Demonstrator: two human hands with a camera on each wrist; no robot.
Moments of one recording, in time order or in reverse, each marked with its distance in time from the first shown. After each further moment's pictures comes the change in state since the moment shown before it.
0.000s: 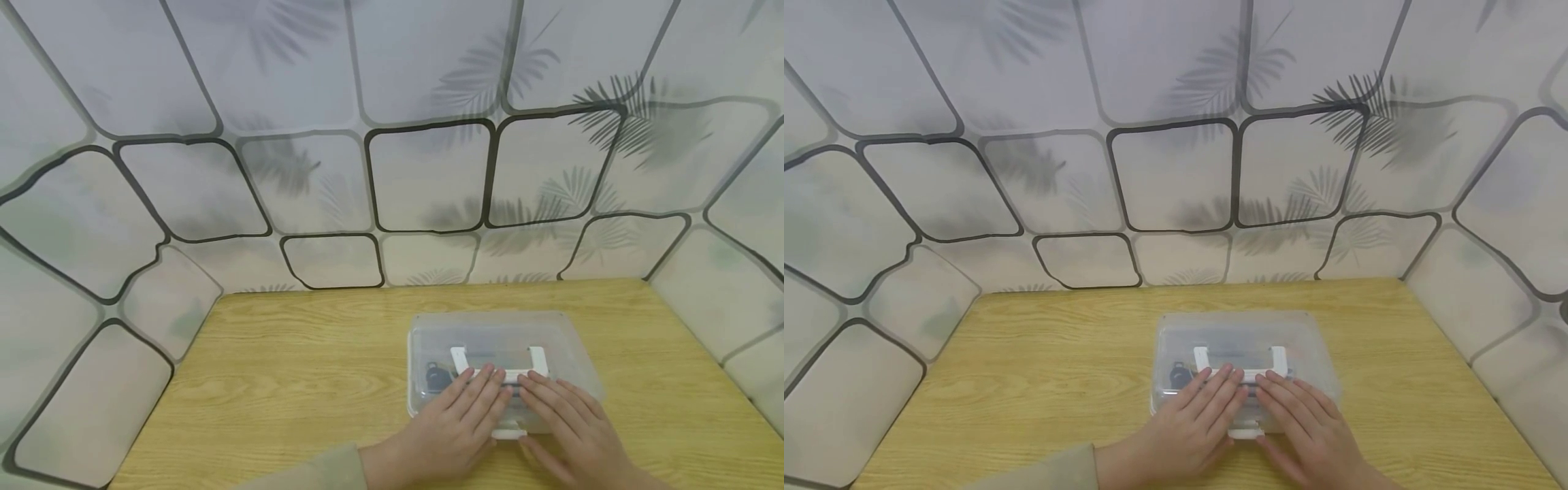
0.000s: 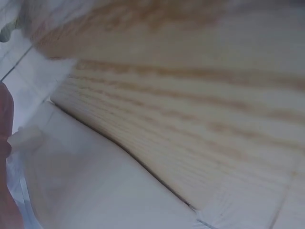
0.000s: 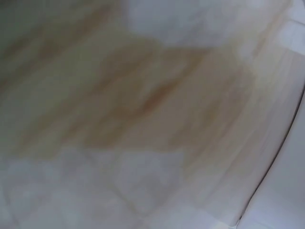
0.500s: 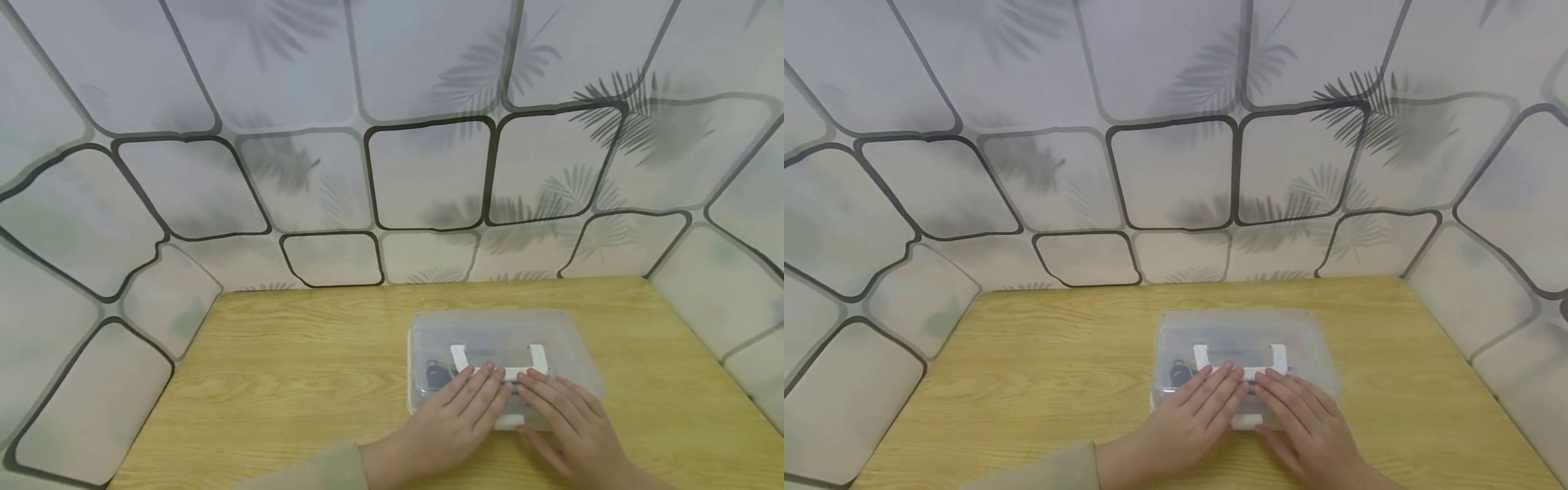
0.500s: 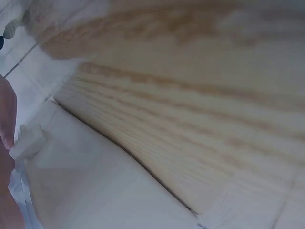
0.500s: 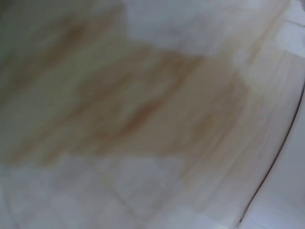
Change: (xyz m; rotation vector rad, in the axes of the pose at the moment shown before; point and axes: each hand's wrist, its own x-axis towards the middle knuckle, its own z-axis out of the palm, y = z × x) left_hand 0.002 -0.002 0.002 0.049 0.059 -0.003; right_hand 0.003 0.001 0.005 -0.030 0.042 0.001
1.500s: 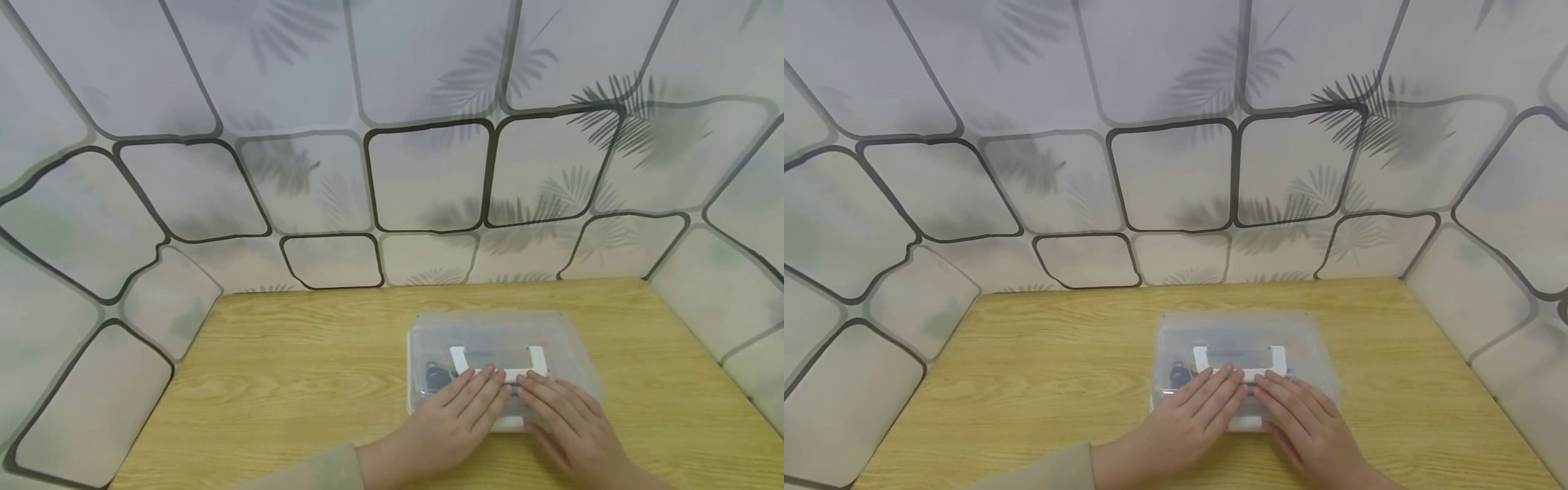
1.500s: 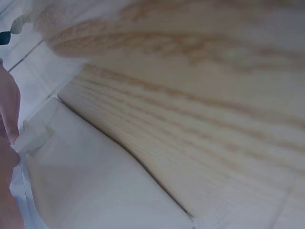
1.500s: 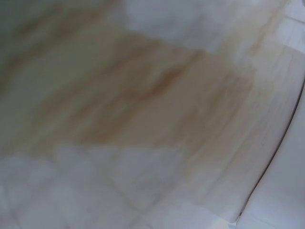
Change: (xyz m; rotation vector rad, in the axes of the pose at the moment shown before) left_hand 0.000 -0.003 -0.001 -0.008 -0.007 0.018; right_hand 0.002 -0.001 -0.006 0.031 -0.035 0.021
